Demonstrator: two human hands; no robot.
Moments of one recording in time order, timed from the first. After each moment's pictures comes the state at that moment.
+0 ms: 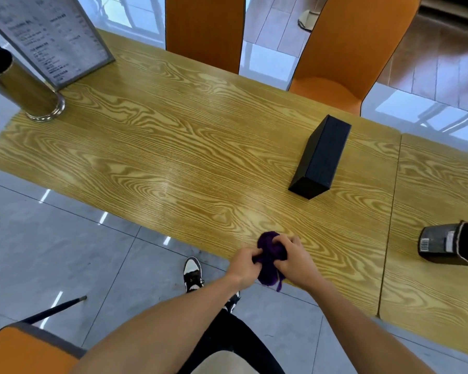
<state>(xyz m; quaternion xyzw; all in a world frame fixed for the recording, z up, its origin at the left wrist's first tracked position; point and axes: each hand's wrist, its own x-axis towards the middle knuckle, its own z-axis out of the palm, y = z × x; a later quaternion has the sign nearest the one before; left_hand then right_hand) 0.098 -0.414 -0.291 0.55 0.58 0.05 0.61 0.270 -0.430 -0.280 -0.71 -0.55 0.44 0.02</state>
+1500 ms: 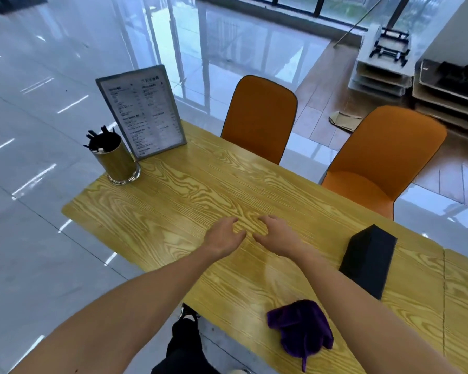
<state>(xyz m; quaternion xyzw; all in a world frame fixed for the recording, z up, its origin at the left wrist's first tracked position) -0.064 -0.166 -0.175 0.62 0.68 0.12 0.38 0.118 -0.146 -0.164 -0.63 -0.71 0.32 -0.04</state>
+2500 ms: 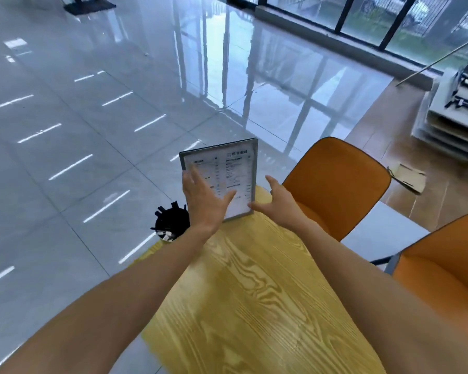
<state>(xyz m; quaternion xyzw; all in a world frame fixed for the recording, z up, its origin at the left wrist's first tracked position) -0.348 0.125 -0.099 0.43 0.78 0.42 0.19 -0.168 0.186 -0.083 -0.58 -0.72 0.36 0.11</state>
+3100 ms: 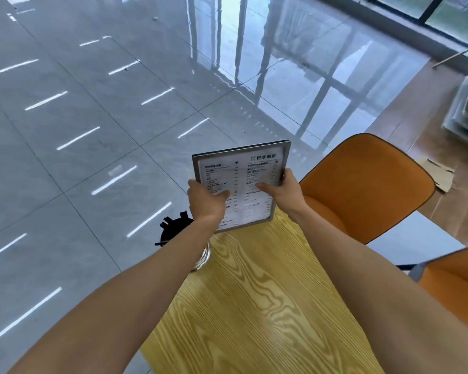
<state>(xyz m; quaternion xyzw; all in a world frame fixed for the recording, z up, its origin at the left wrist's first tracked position) -0.407 0.198 -0.157 0.23 0.81 0.41 0.34 -0.237 0.285 -0.146 -0.62 -0.59 0.47 0.21</state>
